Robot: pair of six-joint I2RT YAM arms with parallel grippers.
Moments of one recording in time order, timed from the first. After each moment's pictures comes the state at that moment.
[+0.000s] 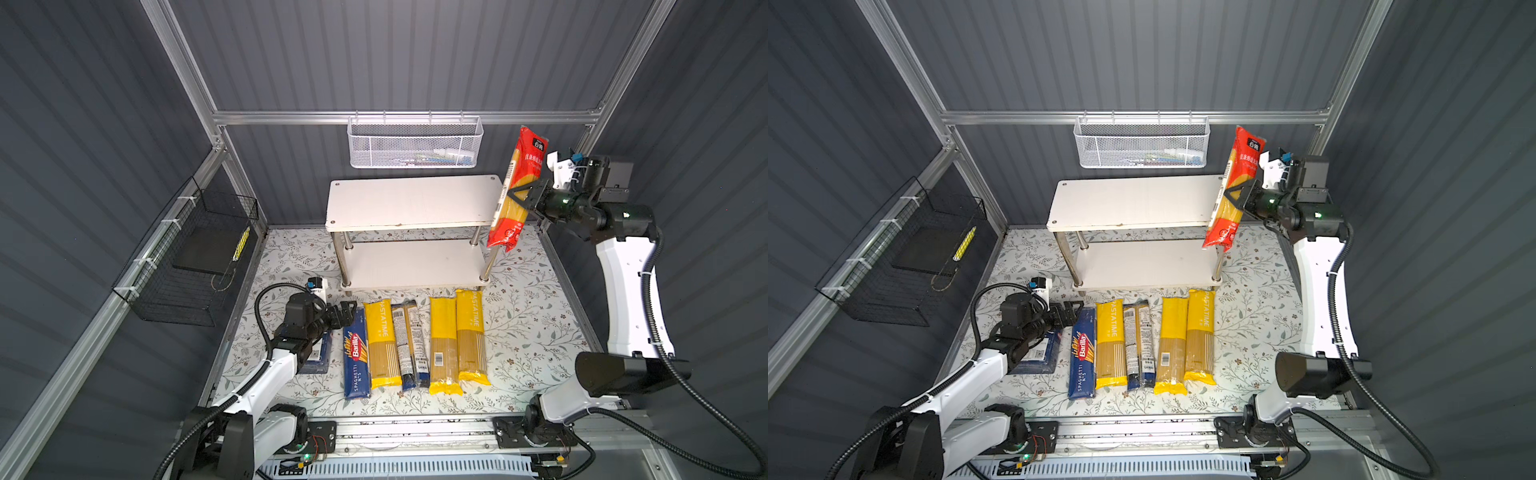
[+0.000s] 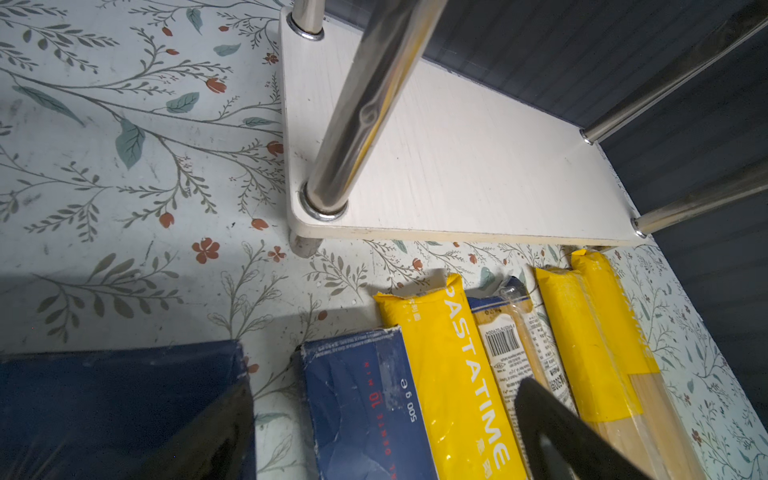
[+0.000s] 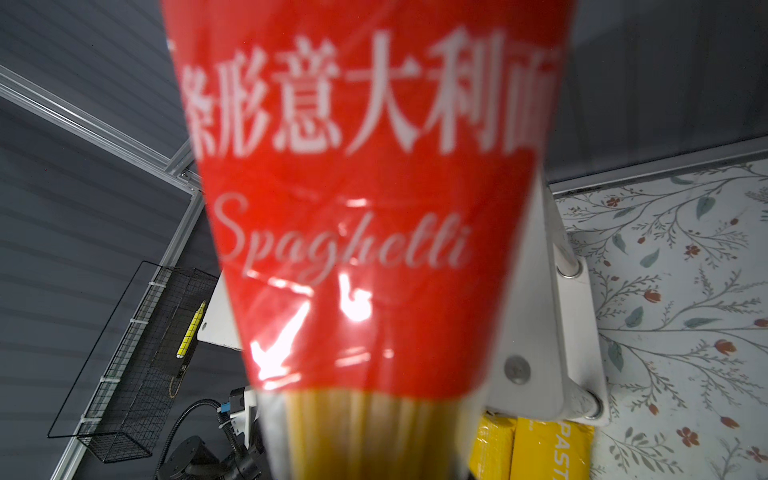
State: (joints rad) left arm -0.20 1.09 0.45 0.10 0.29 -0.35; right arm -0.05 1.62 2.09 -0.93 -0.61 0.45
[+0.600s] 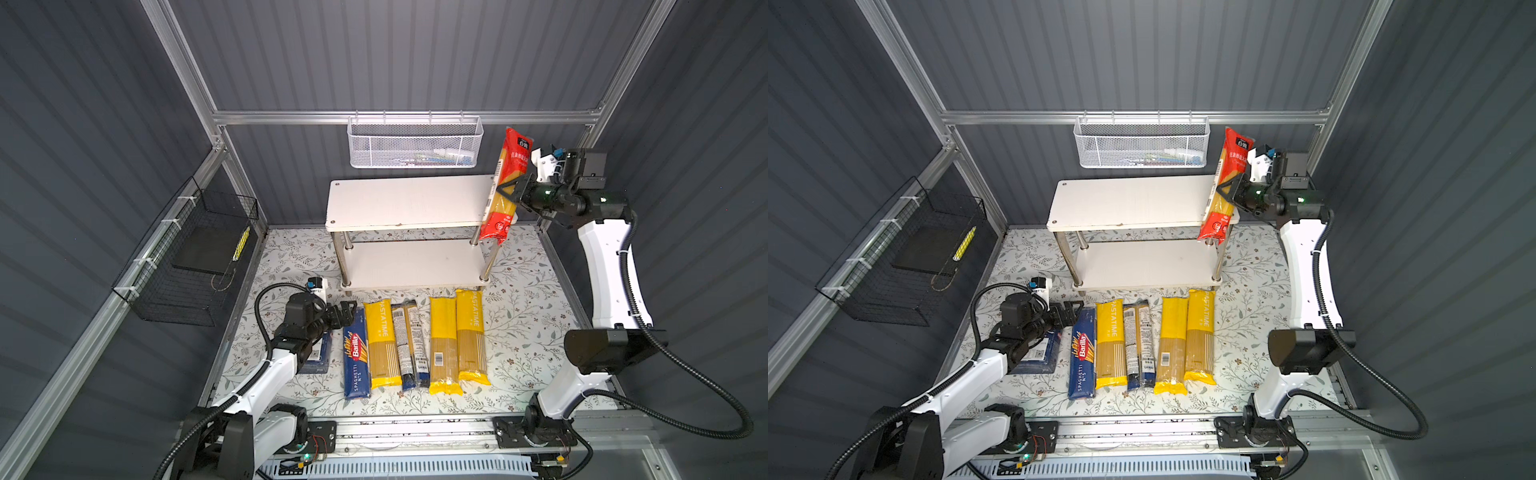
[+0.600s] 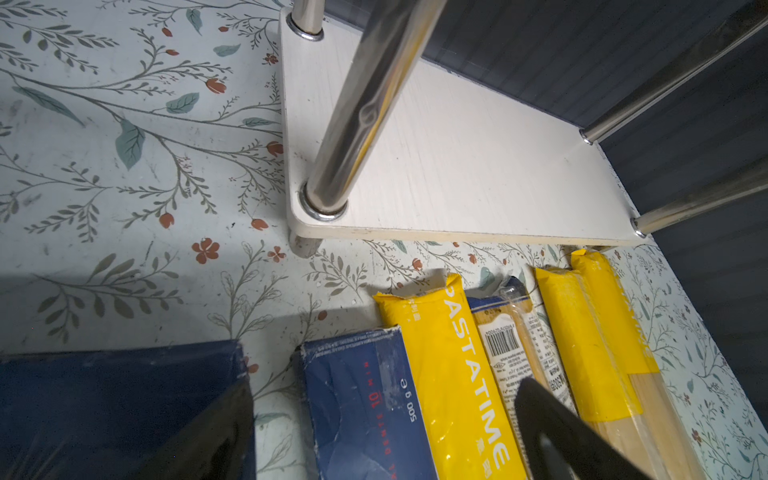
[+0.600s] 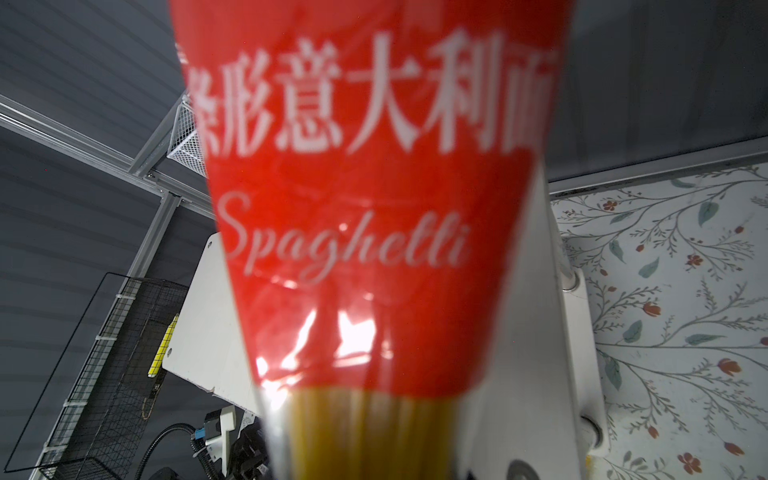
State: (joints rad) left arm -0.20 1.08 0.45 0.10 0.29 -0.35; right arm 0.00 1.76 2.21 -0.95 -0.55 0.45
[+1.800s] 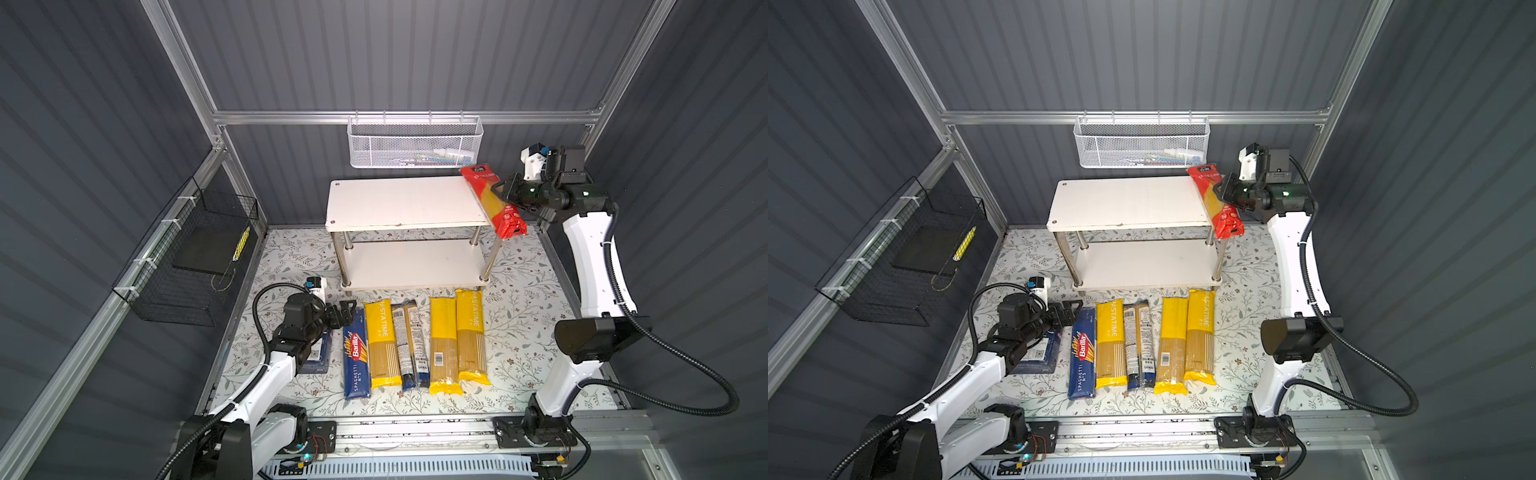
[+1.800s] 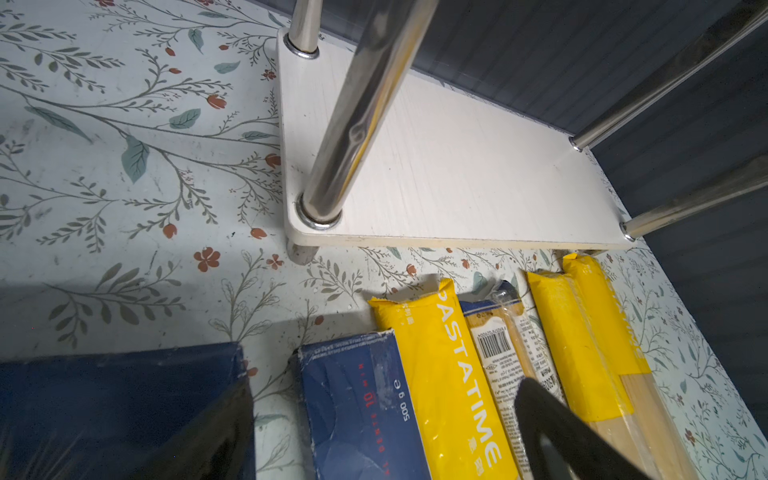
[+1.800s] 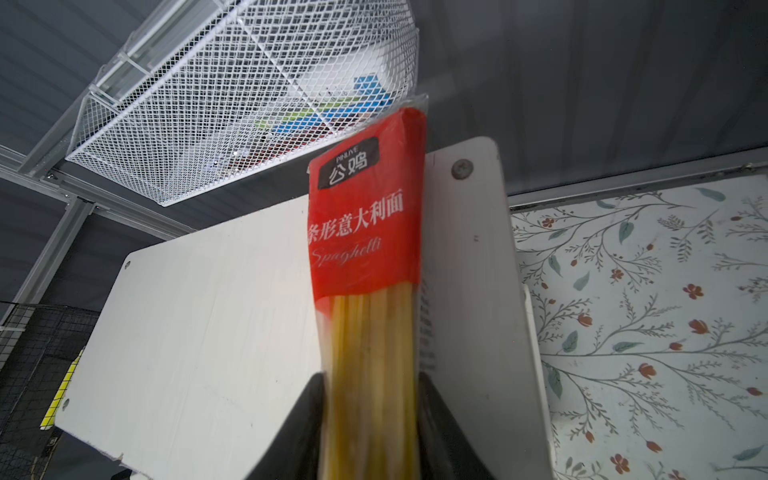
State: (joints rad) left arm -0.20 1.05 0.45 0.08 0.29 -0.35; right arm 0.06 1.86 2.31 -0.99 -0.35 0.39
